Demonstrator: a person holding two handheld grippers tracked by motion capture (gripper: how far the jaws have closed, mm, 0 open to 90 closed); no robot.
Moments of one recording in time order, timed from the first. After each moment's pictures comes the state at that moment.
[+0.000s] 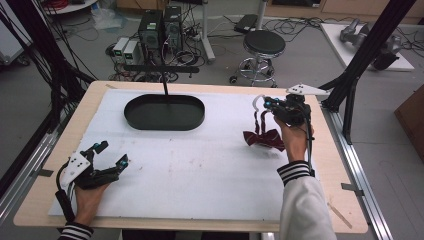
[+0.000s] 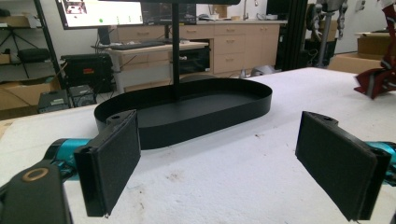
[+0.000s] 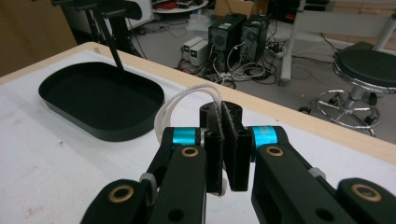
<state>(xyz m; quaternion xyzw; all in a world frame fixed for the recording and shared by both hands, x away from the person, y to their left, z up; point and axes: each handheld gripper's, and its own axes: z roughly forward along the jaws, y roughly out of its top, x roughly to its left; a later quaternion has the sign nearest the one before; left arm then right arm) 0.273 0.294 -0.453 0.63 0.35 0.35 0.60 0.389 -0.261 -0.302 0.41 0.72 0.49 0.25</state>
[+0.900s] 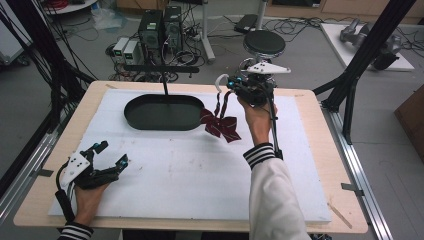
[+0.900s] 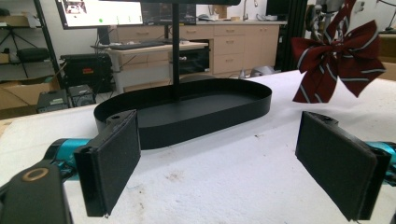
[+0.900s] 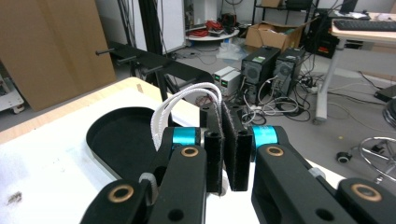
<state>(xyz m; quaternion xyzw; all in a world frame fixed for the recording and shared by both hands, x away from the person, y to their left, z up) 0.273 0.295 -0.453 0.63 0.35 0.35 0.60 0.419 -0.167 -0.269 0.35 0.72 0.54 0.24</state>
